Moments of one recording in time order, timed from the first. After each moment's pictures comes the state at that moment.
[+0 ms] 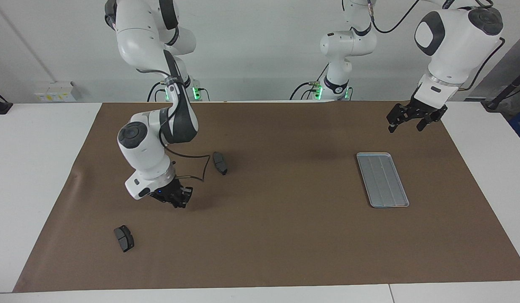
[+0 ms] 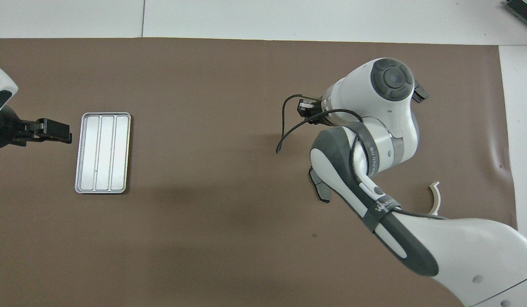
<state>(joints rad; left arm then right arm) 0.00 -0.03 -0.02 -1.76 -0.02 1.75 -0.01 0.14 0.43 0.29 -1.64 0.00 2.24 0.73</state>
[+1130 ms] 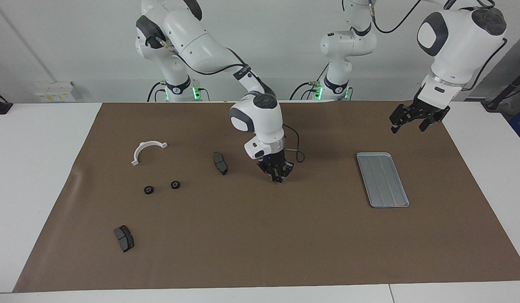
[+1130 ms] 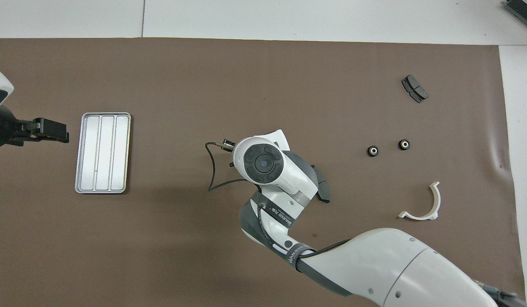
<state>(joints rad) 0.01 -0.03 -0.02 -1.76 -0.02 1.78 -0.01 0.32 0.59 0.38 -1.70 -0.37 2.50 1.27</state>
